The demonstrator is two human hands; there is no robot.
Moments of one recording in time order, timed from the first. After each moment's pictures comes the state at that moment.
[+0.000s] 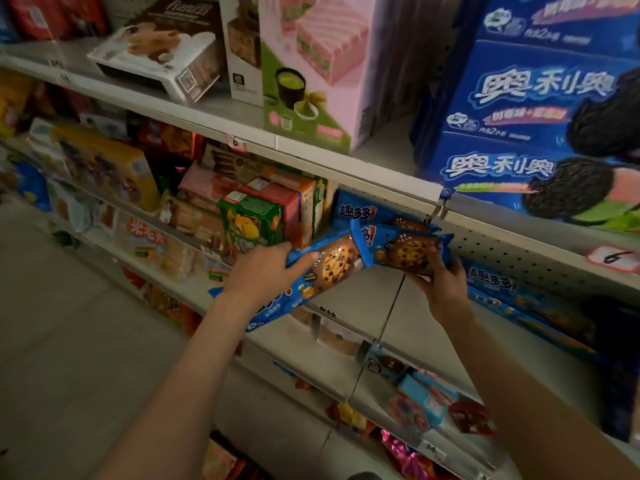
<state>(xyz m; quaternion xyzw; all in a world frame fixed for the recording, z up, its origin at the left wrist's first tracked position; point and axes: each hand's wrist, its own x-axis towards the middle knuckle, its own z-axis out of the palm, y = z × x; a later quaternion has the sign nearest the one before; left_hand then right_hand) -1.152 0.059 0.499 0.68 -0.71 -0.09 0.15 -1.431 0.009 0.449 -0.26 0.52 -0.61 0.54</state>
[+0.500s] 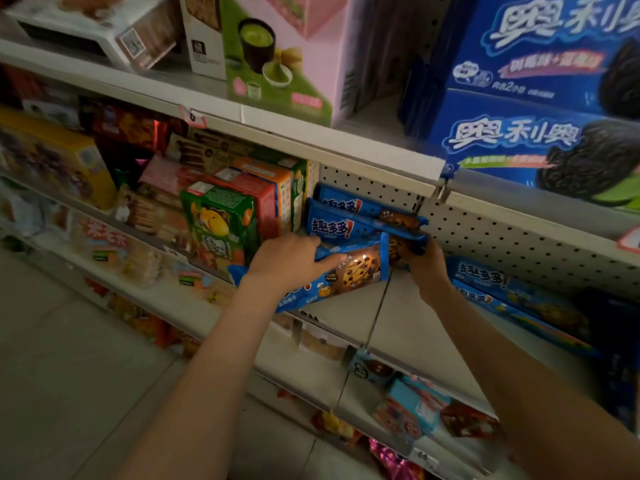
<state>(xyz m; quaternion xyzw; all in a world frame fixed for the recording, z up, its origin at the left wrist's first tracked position) -1.203 0.012 0.480 0.60 -0.80 -0.01 0.09 -1.450 -0.050 0.406 -0.46 0.66 -0.46 0.37</state>
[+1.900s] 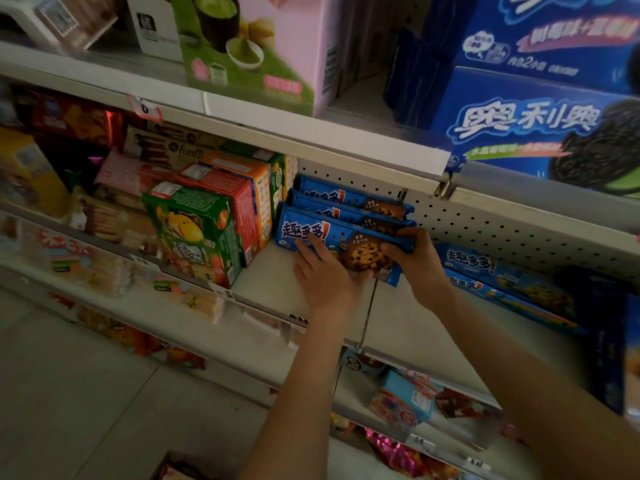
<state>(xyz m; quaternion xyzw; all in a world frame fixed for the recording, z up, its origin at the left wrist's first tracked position) -1.300 0.004 0.411 0.73 -0.58 -0.25 0.26 -1.438 -0.019 0.425 -0.47 0.62 -0.50 0.39</state>
